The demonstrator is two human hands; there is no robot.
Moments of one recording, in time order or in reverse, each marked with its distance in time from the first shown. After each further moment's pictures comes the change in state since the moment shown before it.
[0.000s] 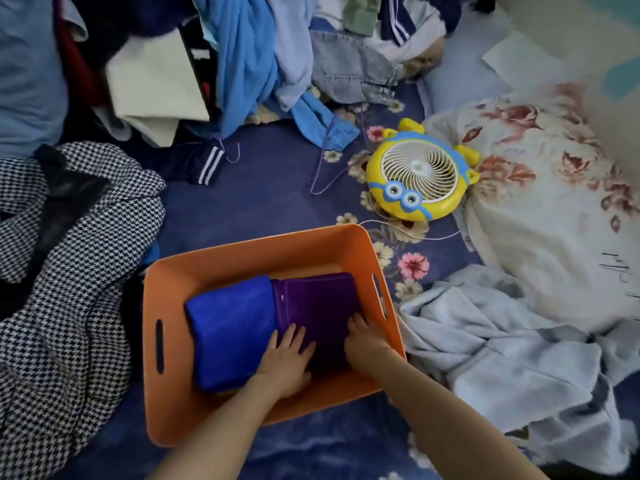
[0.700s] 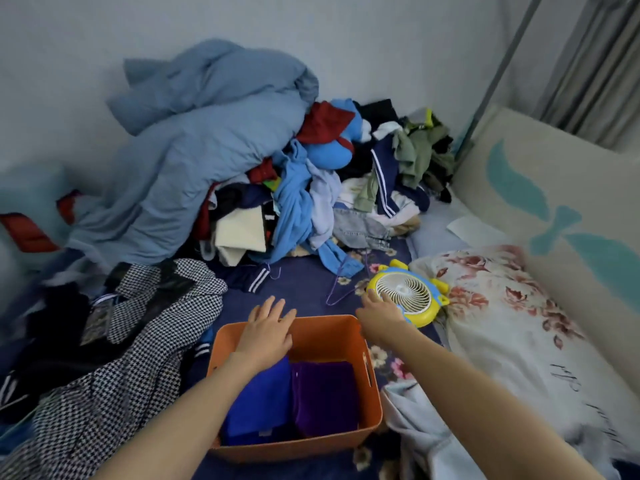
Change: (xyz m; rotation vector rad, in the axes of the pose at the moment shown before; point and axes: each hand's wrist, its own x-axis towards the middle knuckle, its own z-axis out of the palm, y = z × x) left_hand -0.168 -0.009 -0.162 0.040 0.773 -0.268; right_hand -0.194 0.062 -0.151 -0.047 0.622 0.207
